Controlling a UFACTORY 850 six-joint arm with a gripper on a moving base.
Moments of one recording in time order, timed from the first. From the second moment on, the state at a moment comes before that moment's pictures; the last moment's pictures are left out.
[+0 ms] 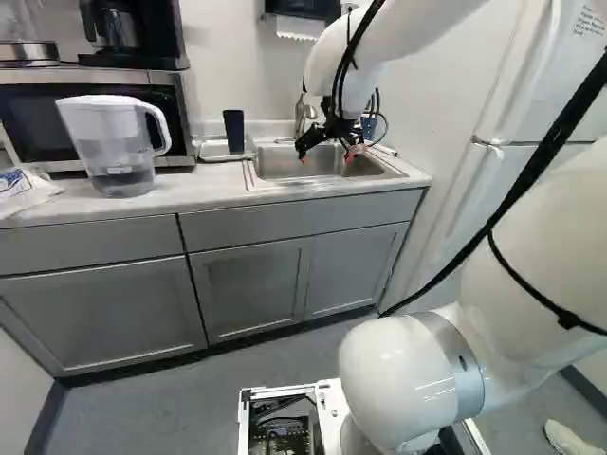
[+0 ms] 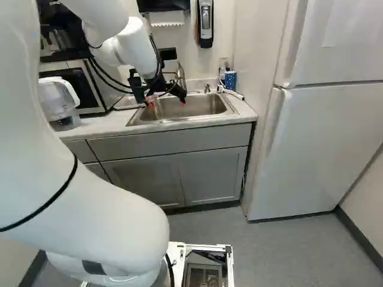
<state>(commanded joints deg) 3.8 9.2 -52.7 -4.7 -26.6 3.6</state>
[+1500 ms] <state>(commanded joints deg) 3.8 9.2 -52.7 -4.7 -26.6 3.6</state>
